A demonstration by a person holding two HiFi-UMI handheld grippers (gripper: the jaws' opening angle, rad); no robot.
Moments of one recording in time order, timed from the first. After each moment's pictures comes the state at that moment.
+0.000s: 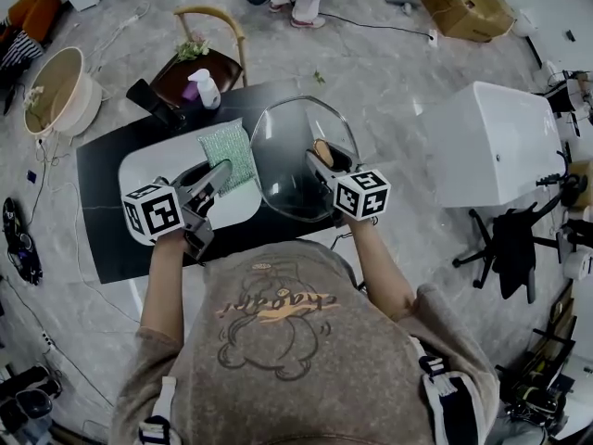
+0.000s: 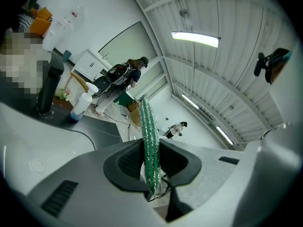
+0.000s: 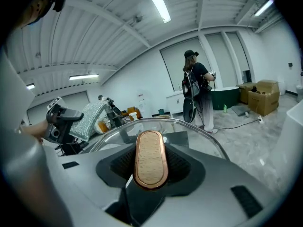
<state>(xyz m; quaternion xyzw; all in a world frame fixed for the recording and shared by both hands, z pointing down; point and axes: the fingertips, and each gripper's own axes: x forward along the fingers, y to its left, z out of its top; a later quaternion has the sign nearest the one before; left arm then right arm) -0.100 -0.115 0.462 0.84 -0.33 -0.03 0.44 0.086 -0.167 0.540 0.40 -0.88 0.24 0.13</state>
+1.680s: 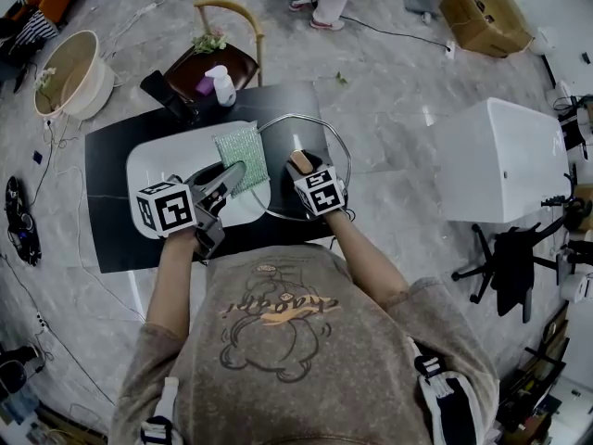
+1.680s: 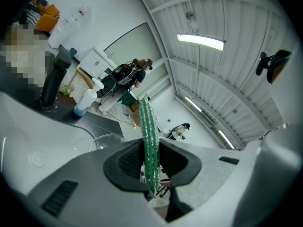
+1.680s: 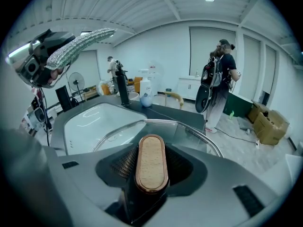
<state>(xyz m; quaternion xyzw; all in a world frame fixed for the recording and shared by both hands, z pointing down) -0.102 -0.120 0.476 0.82 -0.34 -0.04 0.46 0.013 -0.176 0.655 0.34 -0.87 0.16 0.33</state>
